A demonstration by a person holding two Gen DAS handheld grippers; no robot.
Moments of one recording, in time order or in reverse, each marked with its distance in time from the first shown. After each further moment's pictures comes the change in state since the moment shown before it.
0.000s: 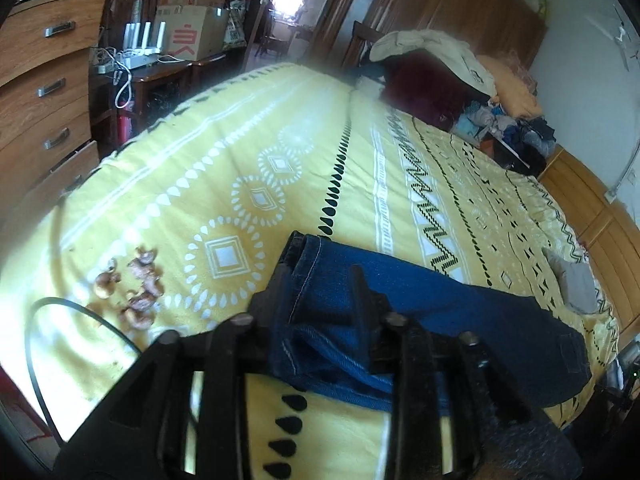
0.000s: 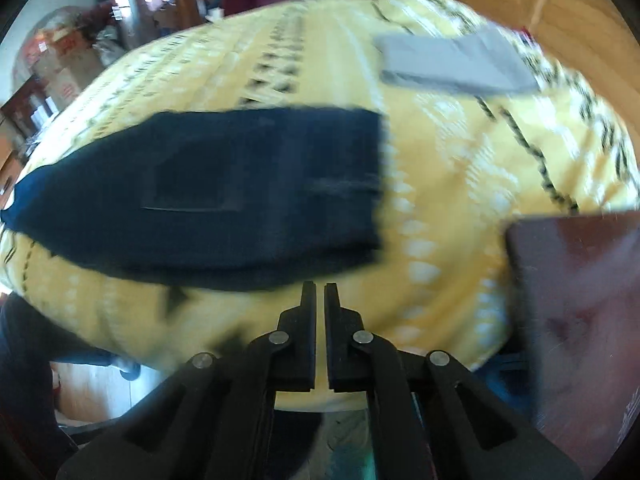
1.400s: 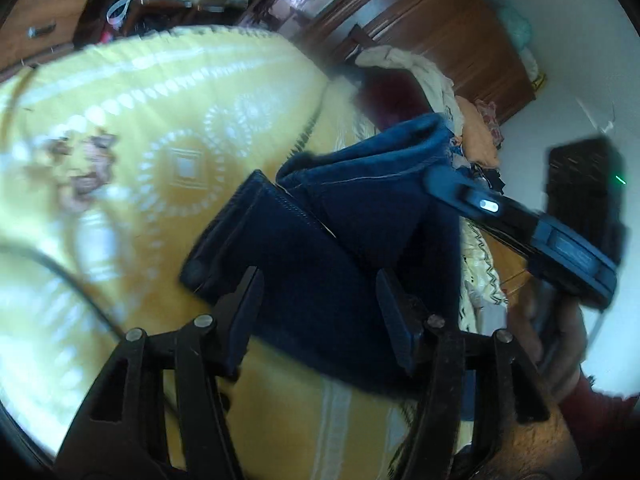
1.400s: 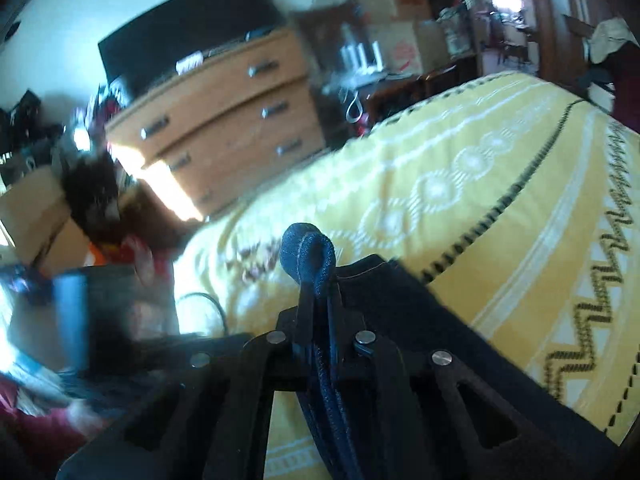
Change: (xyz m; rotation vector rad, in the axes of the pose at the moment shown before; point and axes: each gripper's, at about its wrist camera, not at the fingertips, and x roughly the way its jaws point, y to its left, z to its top) left arm 0.037 0.027 -0.028 -0.287 0.068 -0.311; right arm 0.079 0.687 0.191 -0.627 -0.058 0.807
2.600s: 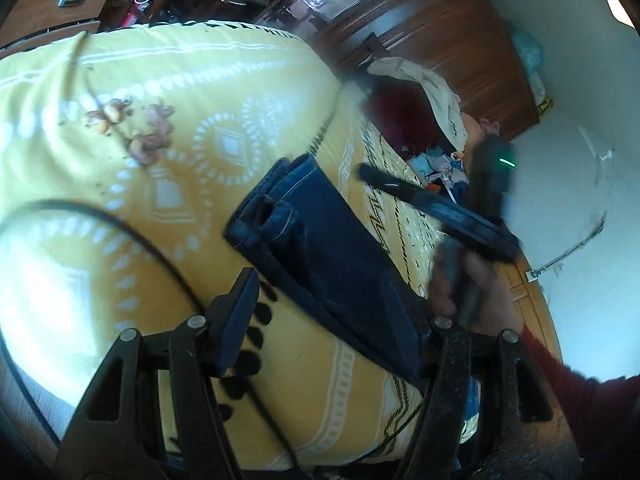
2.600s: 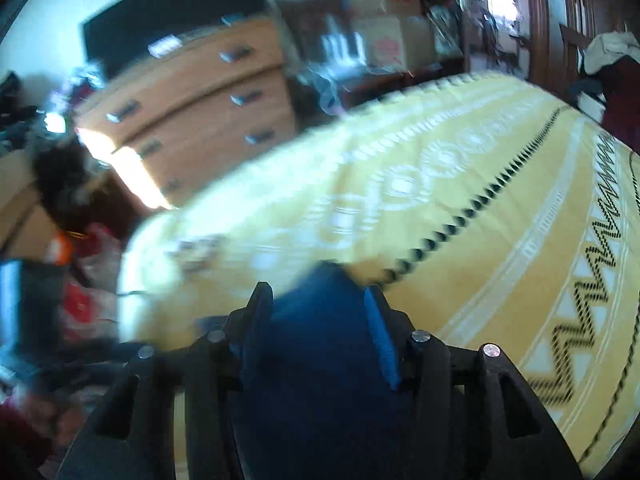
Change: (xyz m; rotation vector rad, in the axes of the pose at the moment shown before) left arm -0.048 0.018 -0.025 -0.088 -0.043 -0.010; right arm 0.071 -0.065 0.009 -0.049 0.131 -0.107
